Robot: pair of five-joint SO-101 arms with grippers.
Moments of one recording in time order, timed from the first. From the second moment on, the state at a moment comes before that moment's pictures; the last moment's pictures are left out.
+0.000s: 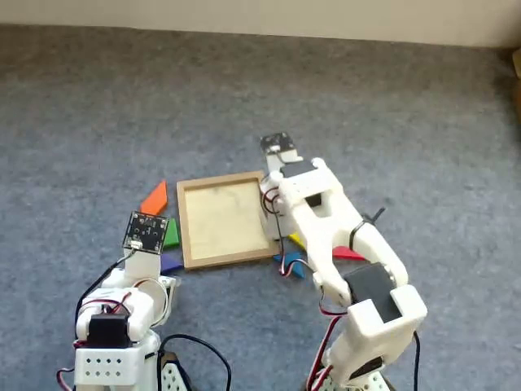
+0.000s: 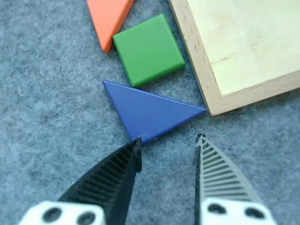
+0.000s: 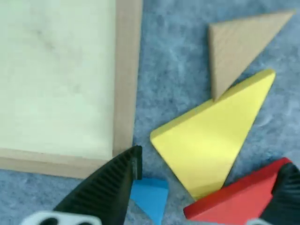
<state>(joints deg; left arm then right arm) -6.2 -101.8 96.0 75.8 -4.8 -27.5 10.0 18.4 65.0 -0.6</state>
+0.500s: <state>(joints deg) -6.2 -101.8 96.0 75.8 -4.8 -27.5 10.0 17.5 61.1 -1.1</state>
